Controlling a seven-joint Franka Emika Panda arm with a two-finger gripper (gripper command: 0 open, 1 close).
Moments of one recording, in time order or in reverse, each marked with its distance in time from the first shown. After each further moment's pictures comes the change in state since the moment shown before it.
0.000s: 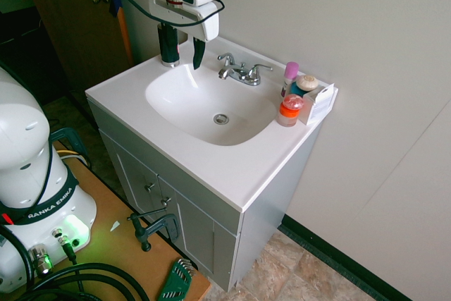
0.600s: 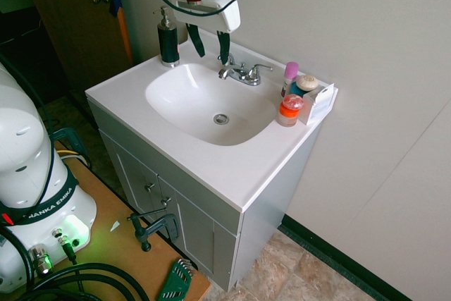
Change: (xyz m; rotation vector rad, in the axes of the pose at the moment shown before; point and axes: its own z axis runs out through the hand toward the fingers) arm 0.050 -0.029 0.003 -0.061 0.251 0.042
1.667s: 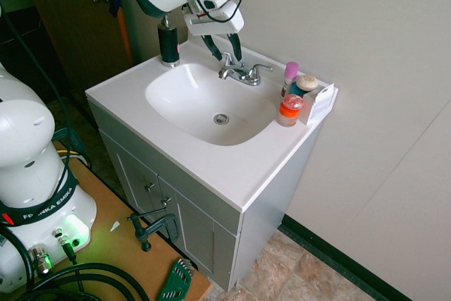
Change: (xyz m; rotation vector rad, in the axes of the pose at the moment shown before) arm -0.022 -0.126 0.067 -0.006 0.207 -0.088
